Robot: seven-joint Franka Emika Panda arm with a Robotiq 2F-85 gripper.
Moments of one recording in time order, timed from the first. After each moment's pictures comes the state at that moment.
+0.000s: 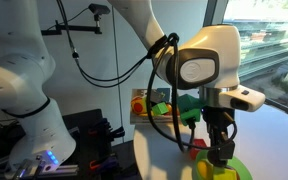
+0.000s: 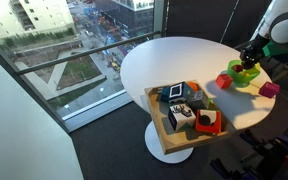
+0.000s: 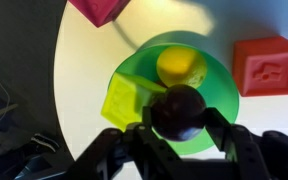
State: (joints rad) arm -0.20 0.19 -0.32 -2.30 -0.30 2.65 0.29
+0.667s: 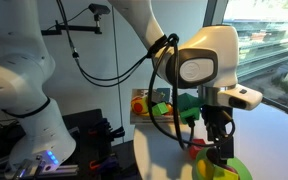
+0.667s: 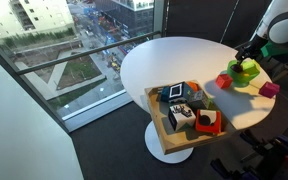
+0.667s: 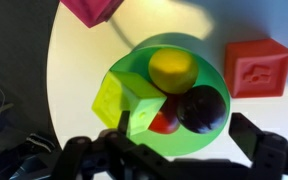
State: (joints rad) arm -0.20 0.19 -0.31 -2.30 -0.29 2.65 0.28
